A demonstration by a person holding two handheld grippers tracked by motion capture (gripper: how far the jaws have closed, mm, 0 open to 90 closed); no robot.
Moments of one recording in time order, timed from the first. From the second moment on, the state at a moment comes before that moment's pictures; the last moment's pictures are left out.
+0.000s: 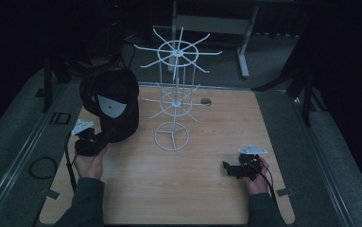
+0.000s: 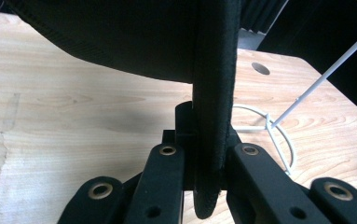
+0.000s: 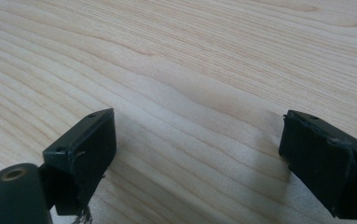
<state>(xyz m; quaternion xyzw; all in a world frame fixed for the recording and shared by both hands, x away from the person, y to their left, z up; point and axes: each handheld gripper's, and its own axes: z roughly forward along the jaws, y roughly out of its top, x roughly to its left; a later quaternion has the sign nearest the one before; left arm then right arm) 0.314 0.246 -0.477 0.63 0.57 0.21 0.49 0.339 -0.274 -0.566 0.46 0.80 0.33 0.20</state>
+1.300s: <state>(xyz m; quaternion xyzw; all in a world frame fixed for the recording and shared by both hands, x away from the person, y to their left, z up) 0.303 0.256 -0.447 0.65 0.50 0.24 0.52 0.339 -0.274 -0.566 0.46 0.80 0.33 0.20</state>
